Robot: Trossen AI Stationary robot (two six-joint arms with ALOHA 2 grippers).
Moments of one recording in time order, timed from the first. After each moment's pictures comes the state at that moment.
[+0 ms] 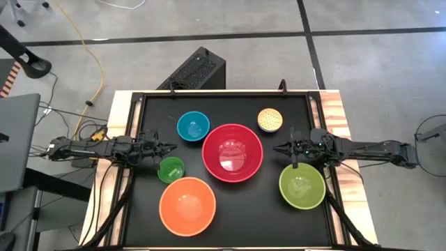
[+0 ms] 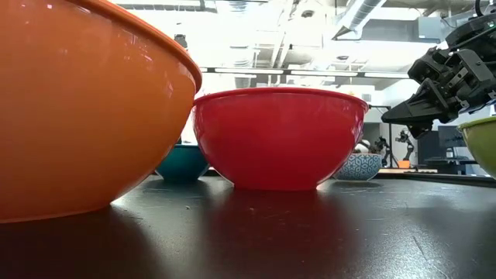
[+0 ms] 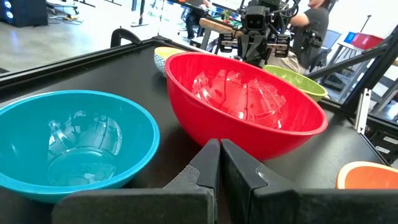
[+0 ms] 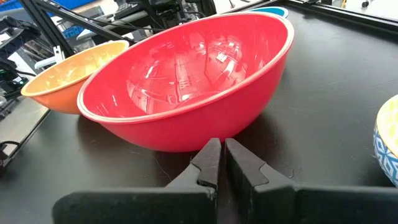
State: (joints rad) left arm -0.05 0.12 0.02 0.04 -0.27 -0.32; right arm -0.20 0.35 0.01 0.08 -0.13 0.26
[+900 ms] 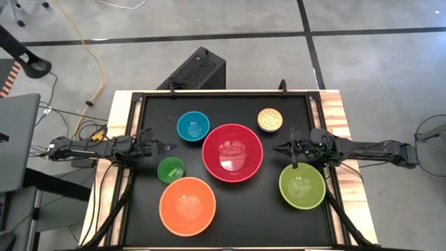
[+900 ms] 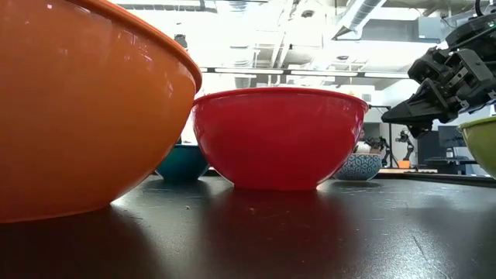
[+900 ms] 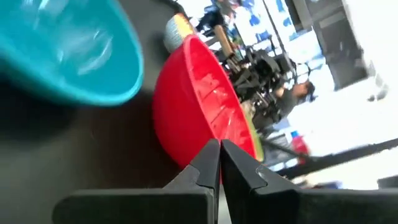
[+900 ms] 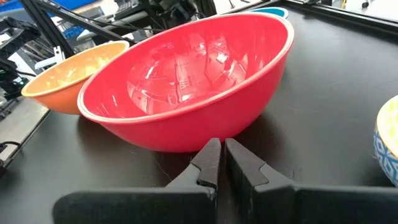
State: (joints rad) left arm -0.06 0.12 0.02 0.04 -0.28 -1.16; right arm -0.20 0.35 0.01 0.09 -0.13 0.26
